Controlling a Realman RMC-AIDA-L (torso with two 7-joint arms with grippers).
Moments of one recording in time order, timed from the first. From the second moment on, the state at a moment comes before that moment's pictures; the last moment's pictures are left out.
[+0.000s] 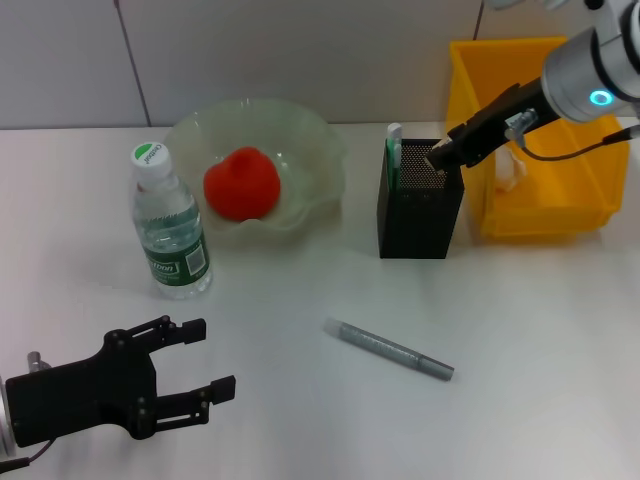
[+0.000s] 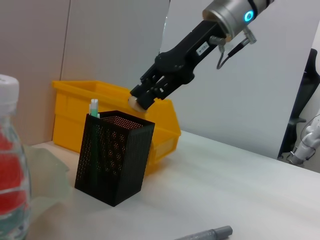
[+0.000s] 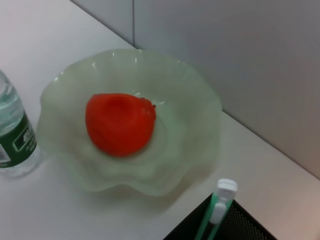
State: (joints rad) left arm -0.37 -2.05 0.62 0.49 1.98 1.65 -1.07; right arm 0.89 2.08 -1.10 -1.13 -2.64 -1.33 2.39
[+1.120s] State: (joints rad) left arm -0.37 -2.05 0.63 0.49 1.98 1.66 -1.07; right arm 0.90 2.08 -1.24 -1.06 -2.44 -1.57 2.26
